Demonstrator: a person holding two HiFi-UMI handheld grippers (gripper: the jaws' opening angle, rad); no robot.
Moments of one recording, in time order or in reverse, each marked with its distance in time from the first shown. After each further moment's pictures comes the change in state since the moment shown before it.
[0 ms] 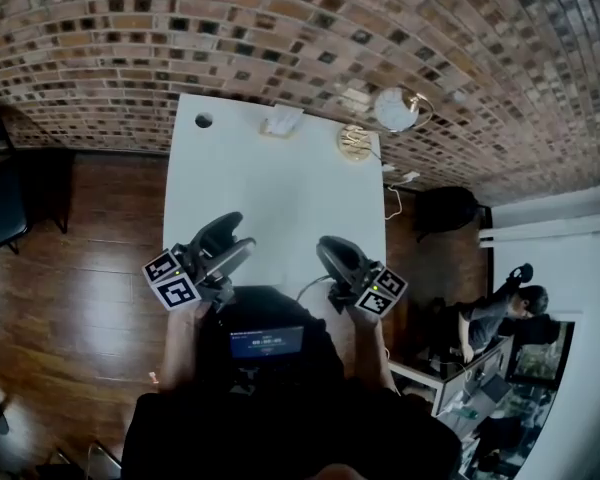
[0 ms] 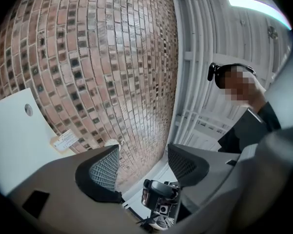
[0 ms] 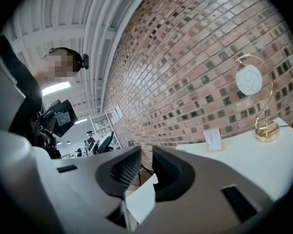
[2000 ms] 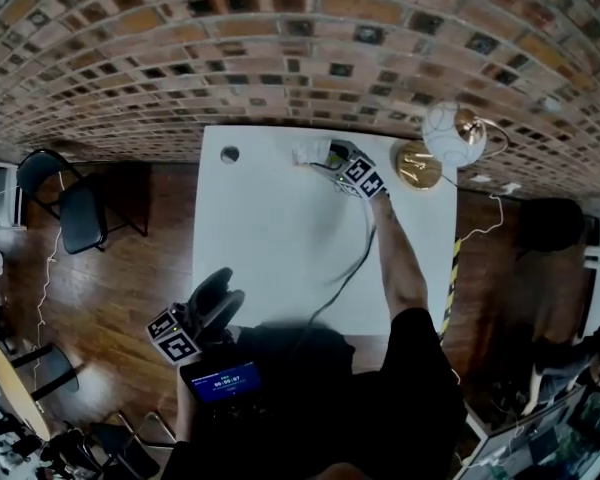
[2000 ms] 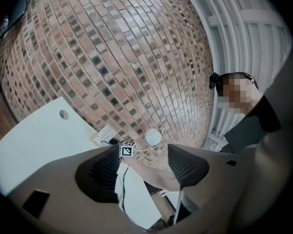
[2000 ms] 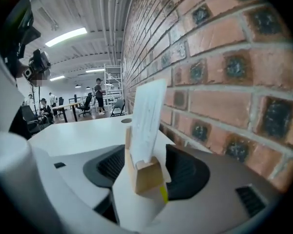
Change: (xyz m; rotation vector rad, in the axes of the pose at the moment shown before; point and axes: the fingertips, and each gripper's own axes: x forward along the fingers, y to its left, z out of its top) left arm 0.038 0.076 -0.019 0.007 0.097 0.529; right arm 0.254 -0.393 -0.070 -0.494 0.413 0.133
